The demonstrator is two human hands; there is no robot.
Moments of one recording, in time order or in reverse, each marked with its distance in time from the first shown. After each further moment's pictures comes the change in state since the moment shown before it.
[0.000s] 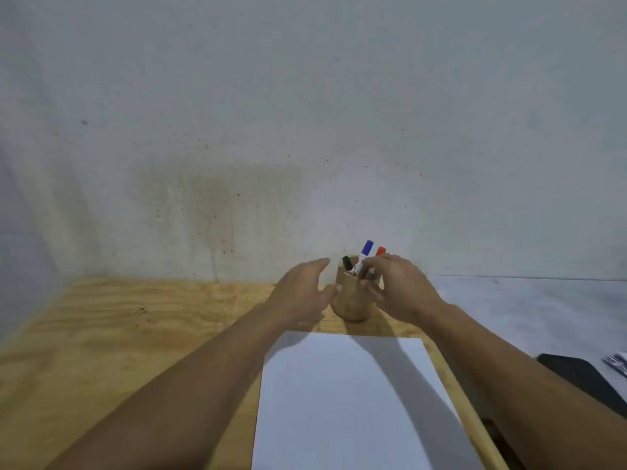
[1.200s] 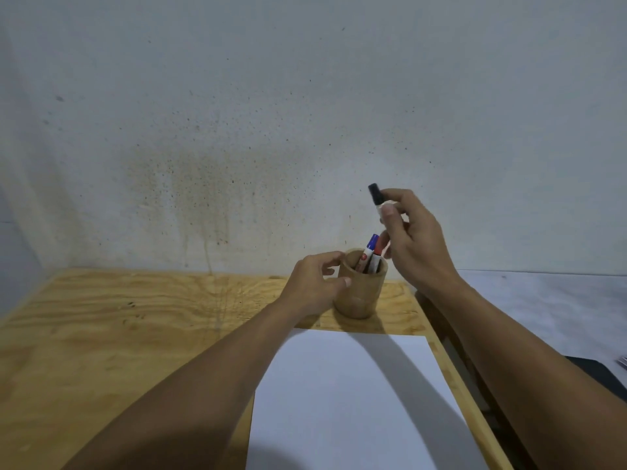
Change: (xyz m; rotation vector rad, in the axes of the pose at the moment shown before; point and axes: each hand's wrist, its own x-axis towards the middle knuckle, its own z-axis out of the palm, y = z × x) left_hand 0.022 -0.004 0.025 -0.483 0.084 -0.042; right_hand 0.023 -0.015 -0.030 0.643 0.397 -0.001
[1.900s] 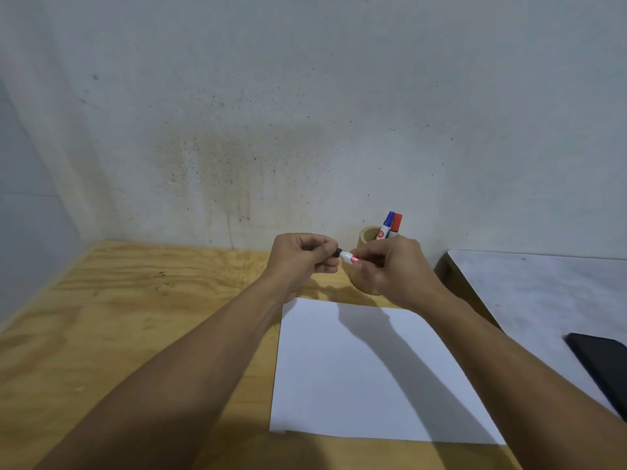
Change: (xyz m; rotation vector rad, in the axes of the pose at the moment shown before) left_hand -0.043 0.010 -0.046 -0.523 0.130 -0.174; right_hand -0.054 -0.001 0.033 -0.209 -0.369 0.157
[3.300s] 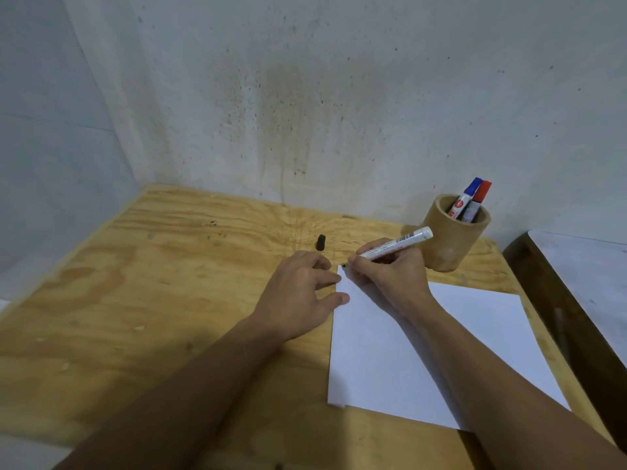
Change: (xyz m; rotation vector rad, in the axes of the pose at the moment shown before) left_hand -0.069 -0.068 -0.080 1.088 0.014 0.321; right_hand -0.003 -0.005 0.116 0.647 0.043 0.243
